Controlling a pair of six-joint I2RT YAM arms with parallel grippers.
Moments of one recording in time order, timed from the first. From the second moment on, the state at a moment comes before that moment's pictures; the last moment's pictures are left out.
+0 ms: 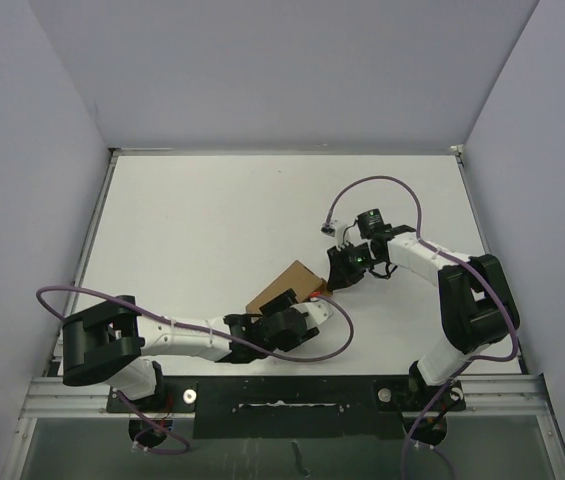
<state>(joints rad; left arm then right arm) -1.32 1.51 0.70 0.04 -0.51 -0.01 0.34 1.63 0.94 -0.53 -0.65 -0.24</state>
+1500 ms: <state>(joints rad) -1.29 1.53 0.71 0.08 -0.46 -0.05 0.33 1.64 0.96 -0.55 -0.61 -0.30</state>
